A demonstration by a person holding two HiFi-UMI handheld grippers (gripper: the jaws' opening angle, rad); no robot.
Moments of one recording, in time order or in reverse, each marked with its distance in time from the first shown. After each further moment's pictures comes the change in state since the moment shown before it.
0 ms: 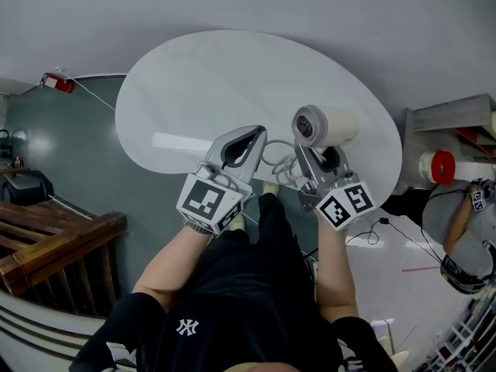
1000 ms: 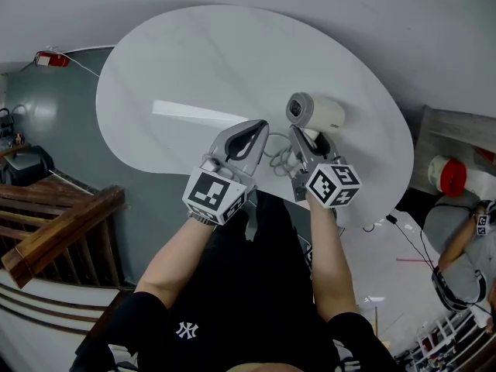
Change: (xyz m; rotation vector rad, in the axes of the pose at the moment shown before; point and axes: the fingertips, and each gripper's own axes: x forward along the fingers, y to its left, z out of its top) left arm 0.093 0.048 -0.101 -0.092 0.145 0.078; right arm 0.060 -0.143 -0.118 0.205 0.294 -0.159
